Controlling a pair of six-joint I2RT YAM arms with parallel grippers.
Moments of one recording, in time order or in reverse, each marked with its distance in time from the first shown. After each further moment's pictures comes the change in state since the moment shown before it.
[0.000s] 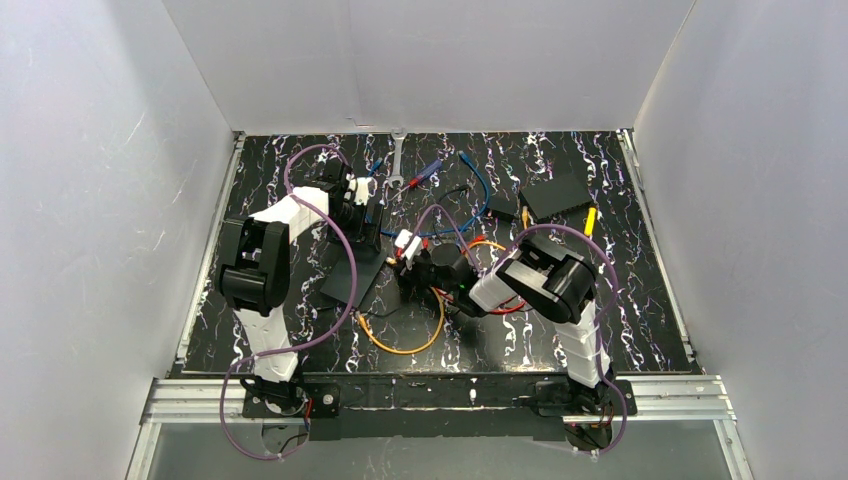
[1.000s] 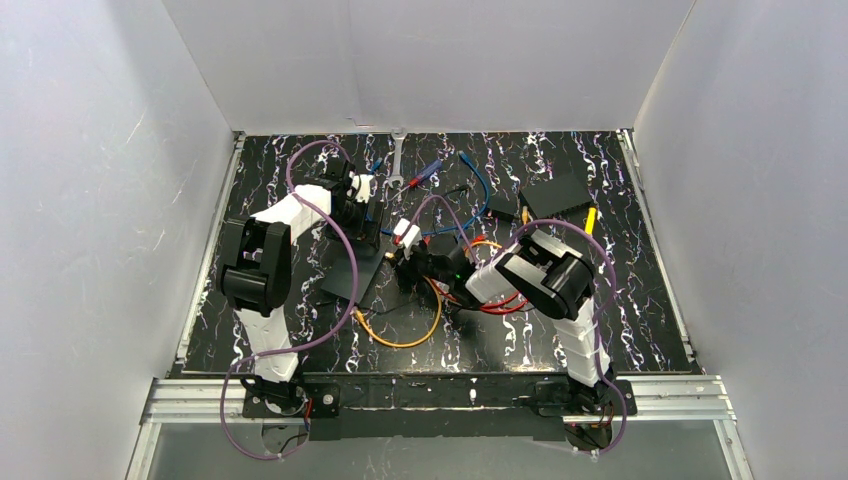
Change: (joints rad) left arm -0.021 0.000 0.023 -0.008 -0.057 0.002; right arm -0.032 0.023 0.086 -0.080 -0.035 0.063
